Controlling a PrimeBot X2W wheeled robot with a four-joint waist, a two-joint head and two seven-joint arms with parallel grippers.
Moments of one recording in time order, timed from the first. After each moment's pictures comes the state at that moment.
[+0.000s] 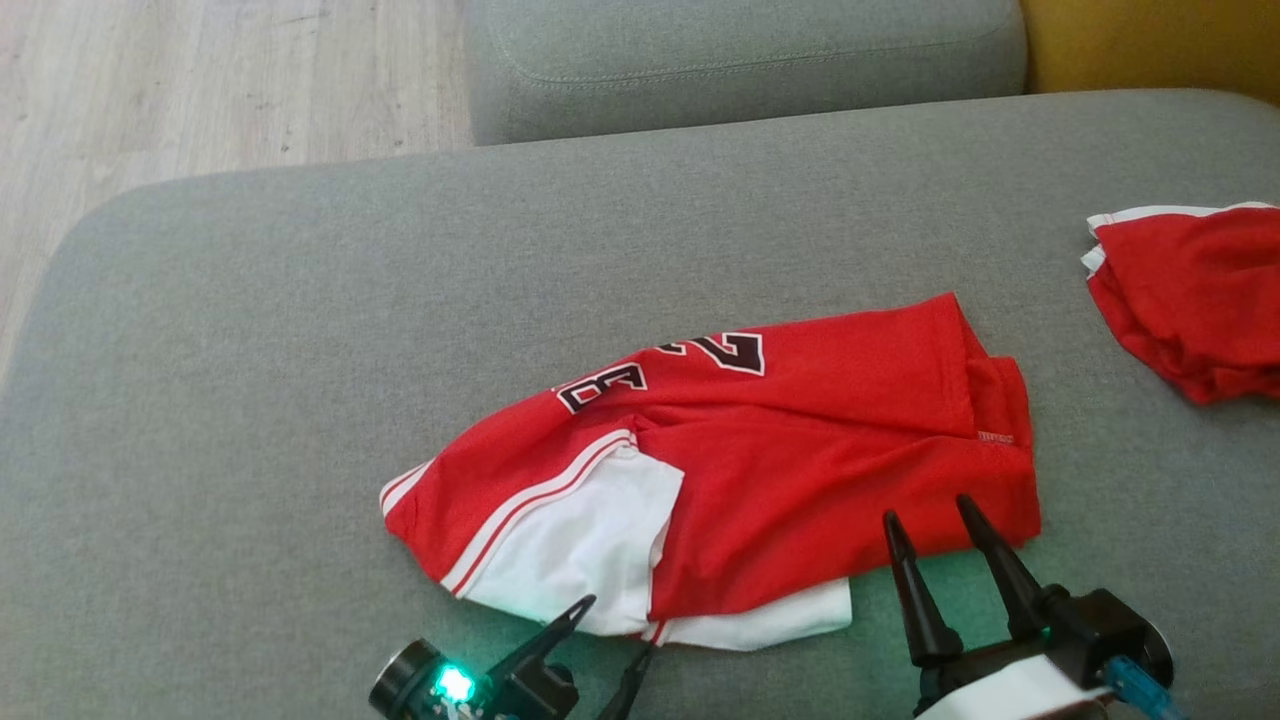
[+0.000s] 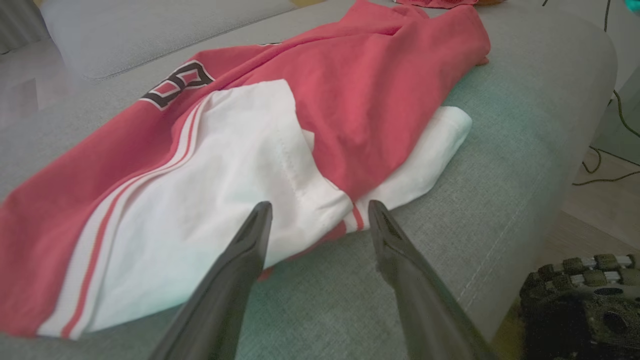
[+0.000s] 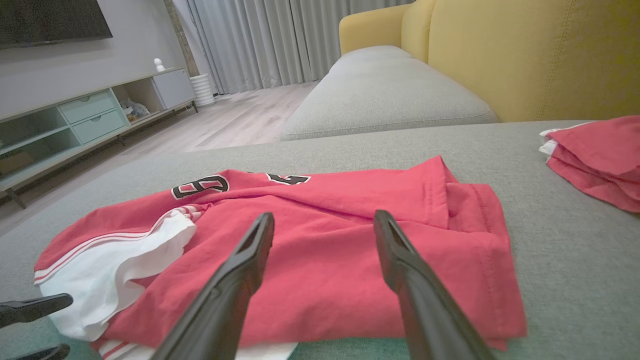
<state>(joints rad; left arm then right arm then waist) -0.14 0.27 -0.87 0.36 -0.25 0.06 -0.10 0.12 -0.07 0.20 0.21 0.15 0.12 -0.26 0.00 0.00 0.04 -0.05</state>
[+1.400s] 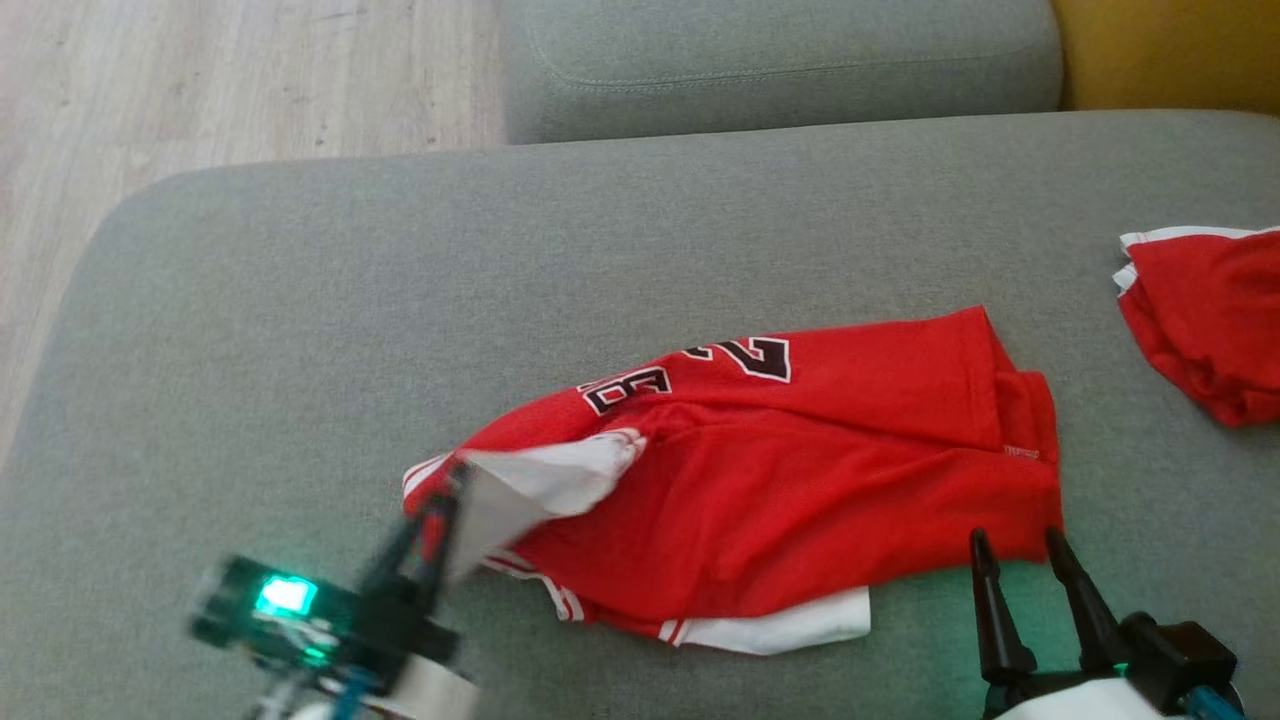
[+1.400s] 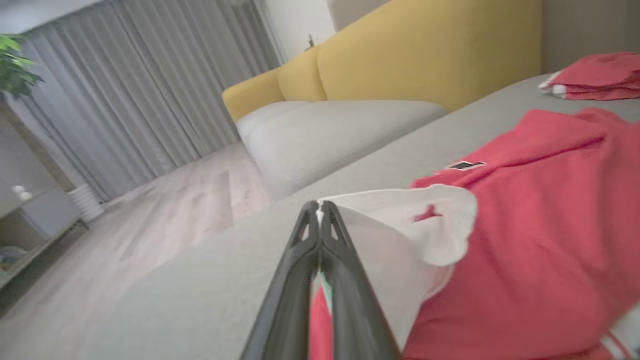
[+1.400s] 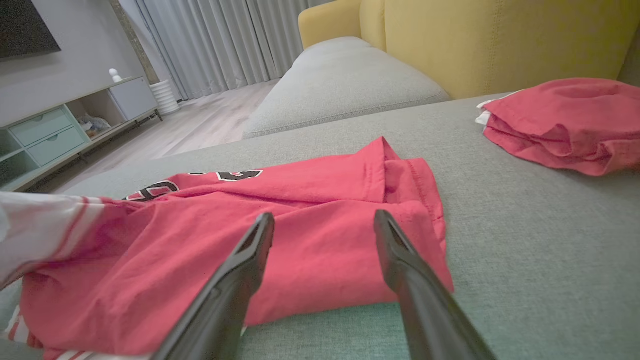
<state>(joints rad) -0.15 0.43 -0.73 0.14 -0.21 0.31 -0.20 0.18 -0.07 0.07 0.21 0.23 0.12 -0.26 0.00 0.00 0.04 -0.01</state>
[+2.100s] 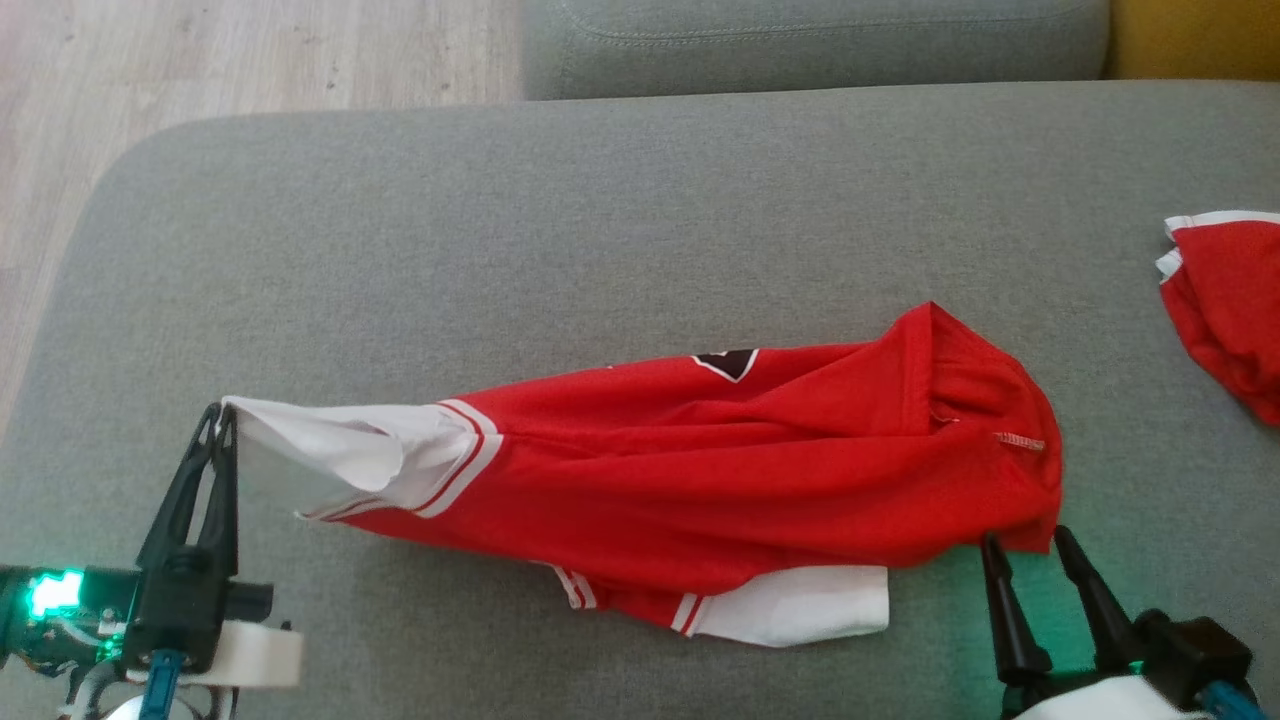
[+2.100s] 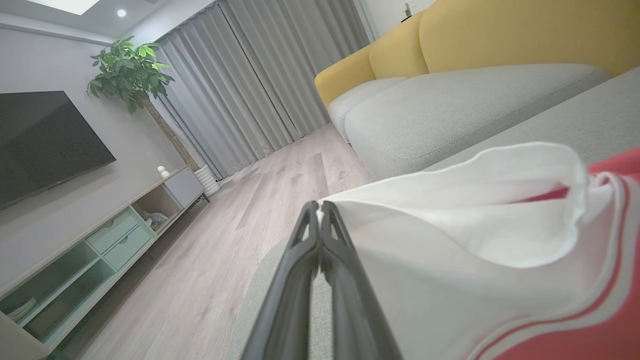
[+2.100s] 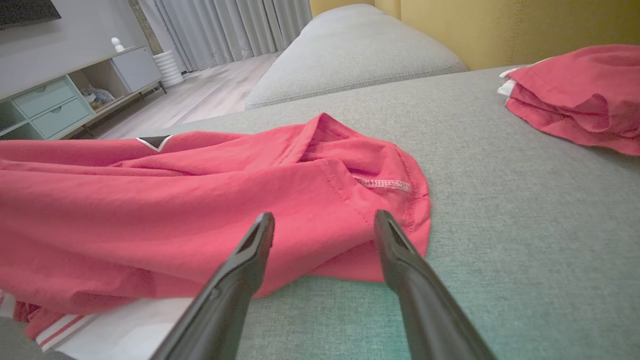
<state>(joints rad) -0.05 0.66 -0.48 -0.05 -0.25 0.48 -0.15 0.17 -0.12 0.09 0.23 0.27 0.12 -0.26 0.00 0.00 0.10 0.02</state>
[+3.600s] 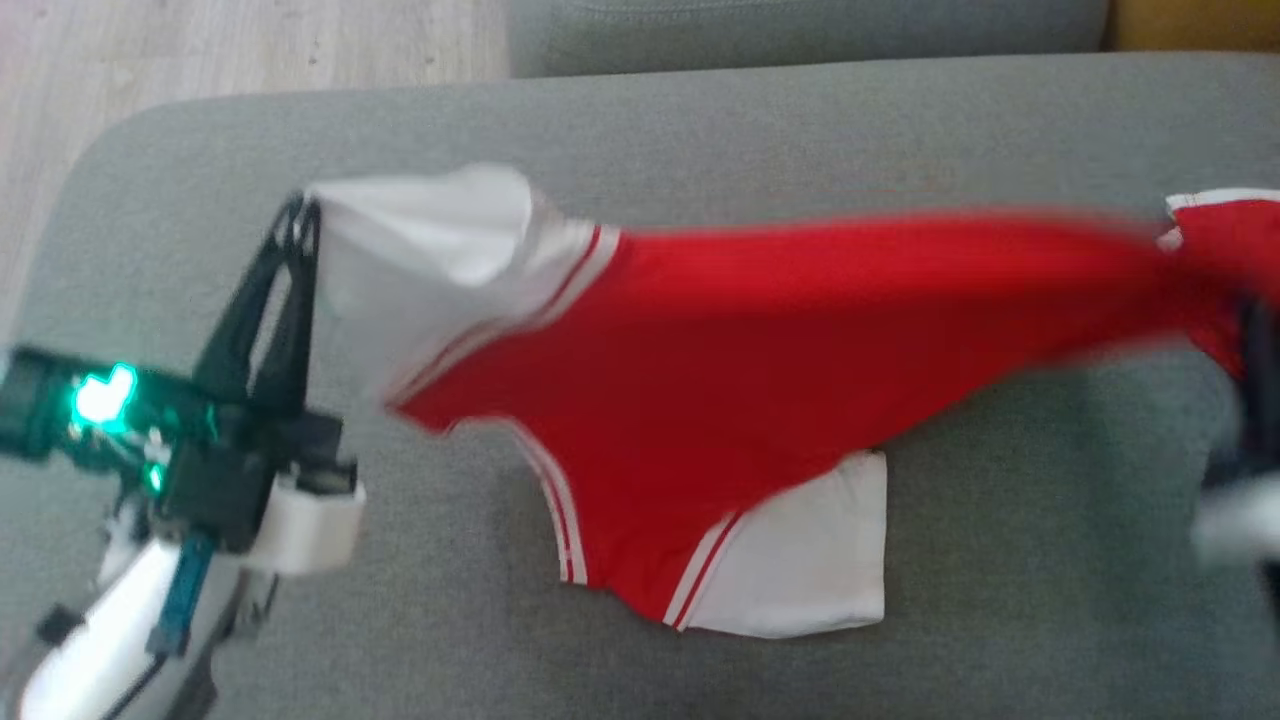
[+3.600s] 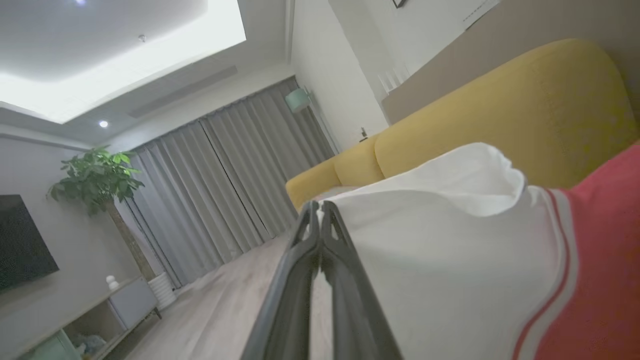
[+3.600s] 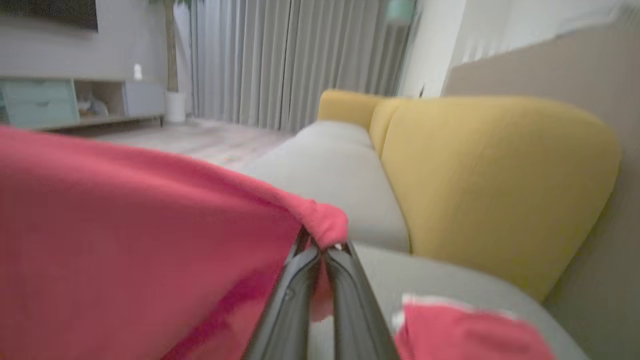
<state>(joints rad) -0.39 0.60 -0.56 -0.08 -0.19 0.36 -0.22 -0.14 -0.48 0.04 0.13 0.32 0.12 -0.25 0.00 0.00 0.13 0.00</state>
